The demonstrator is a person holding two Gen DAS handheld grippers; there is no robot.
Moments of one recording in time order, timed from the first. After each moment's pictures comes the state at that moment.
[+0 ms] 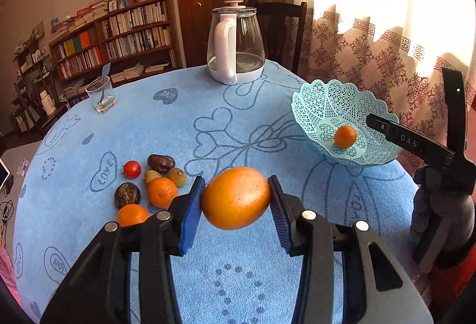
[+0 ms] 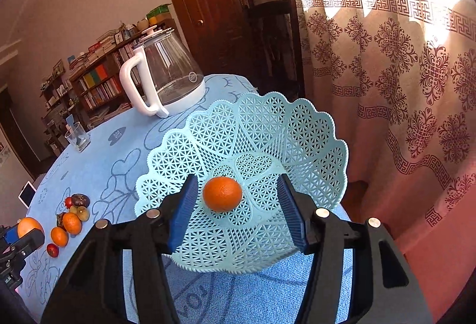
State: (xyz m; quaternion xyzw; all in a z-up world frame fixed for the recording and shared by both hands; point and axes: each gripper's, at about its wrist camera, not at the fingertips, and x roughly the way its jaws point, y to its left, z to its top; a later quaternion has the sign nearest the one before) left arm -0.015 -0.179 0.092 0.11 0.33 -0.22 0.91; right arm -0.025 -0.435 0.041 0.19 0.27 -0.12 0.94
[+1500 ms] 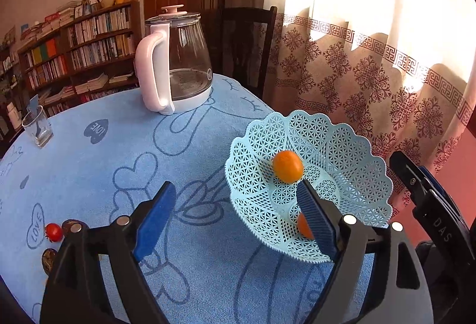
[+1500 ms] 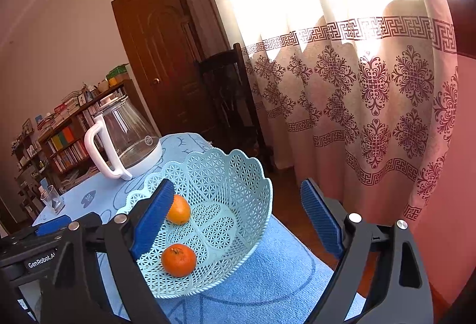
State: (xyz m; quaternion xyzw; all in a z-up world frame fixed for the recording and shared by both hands) left arm 0.054 -0.279 0.084 0.09 0.32 -0.28 0.90; right arm -0.062 -0.453 0.052 0.21 0.15 -0.24 0.94
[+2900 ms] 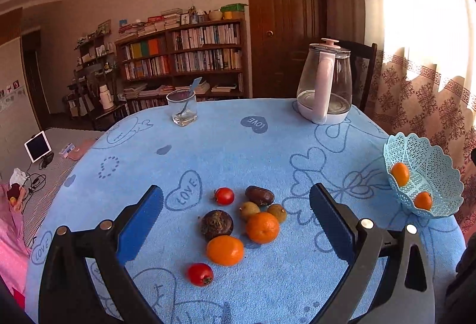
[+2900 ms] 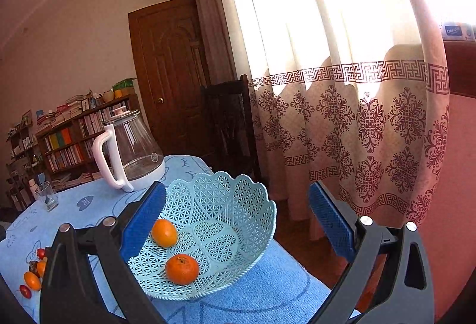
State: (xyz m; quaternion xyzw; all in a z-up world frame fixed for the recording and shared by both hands) left arm 0.016 -0.086 0.099 0.05 0.26 -0.06 0.96; right arm -0.077 -0.424 0.065 0.14 0.09 -0.25 0.95
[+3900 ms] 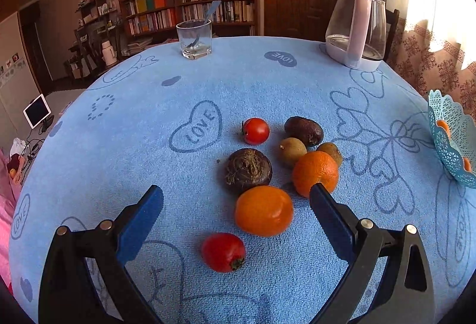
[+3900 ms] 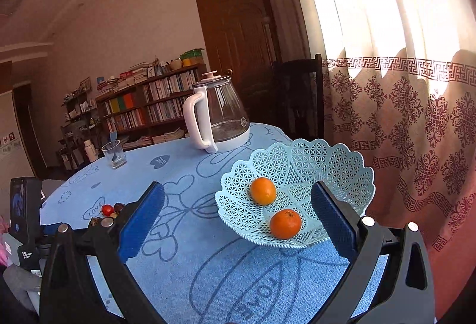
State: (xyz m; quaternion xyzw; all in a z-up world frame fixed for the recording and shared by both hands) left arm 0.056 -0.058 0.025 0.04 0.37 -0.04 0.93; right arm -0.069 -0.334 0.072 0.11 0.15 -0.08 0.98
